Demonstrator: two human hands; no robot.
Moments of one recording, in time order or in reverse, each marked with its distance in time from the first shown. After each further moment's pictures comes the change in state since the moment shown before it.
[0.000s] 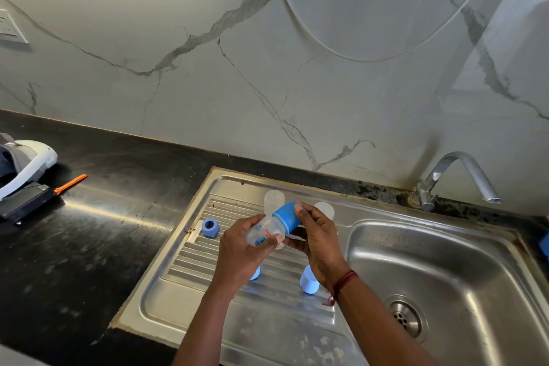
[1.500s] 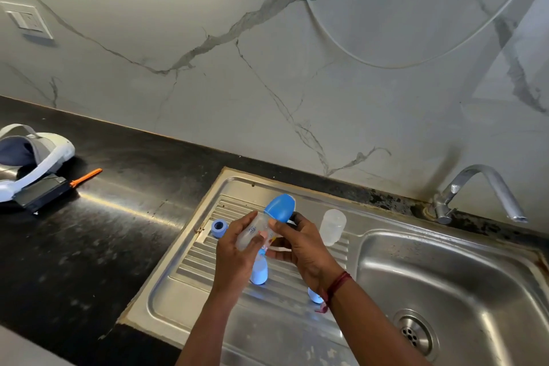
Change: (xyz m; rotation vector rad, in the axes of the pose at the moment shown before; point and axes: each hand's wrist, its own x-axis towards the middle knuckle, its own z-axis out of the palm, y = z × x) left_hand -0.002 -0.008 -0.012 -0.343 0.141 -0.032; right_hand 0.008 0.006 0.036 -0.147 -0.242 0.160
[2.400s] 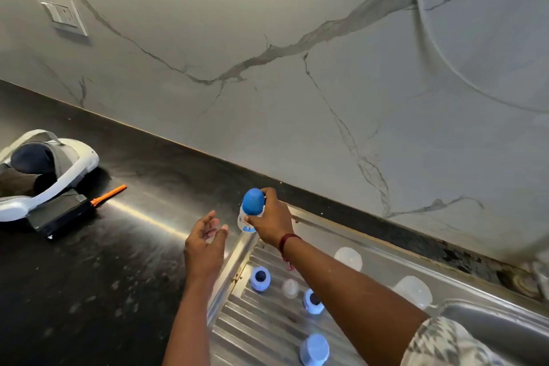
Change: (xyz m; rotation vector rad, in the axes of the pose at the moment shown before) left_hand 0.173 -0.050 -0.121 -0.014 0.352 -0.202; right_hand 0.222 -0.005 0.136 -0.906 0.063 -0.230
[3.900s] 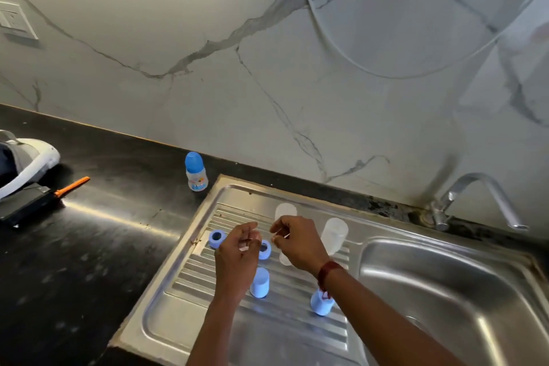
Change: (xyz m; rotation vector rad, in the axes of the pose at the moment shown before) left_hand -0.181 -0.005 0.063 0.245 -0.261 0.215; right_hand -0.188 0.069 -0.114 -0.156 0.068 -0.012
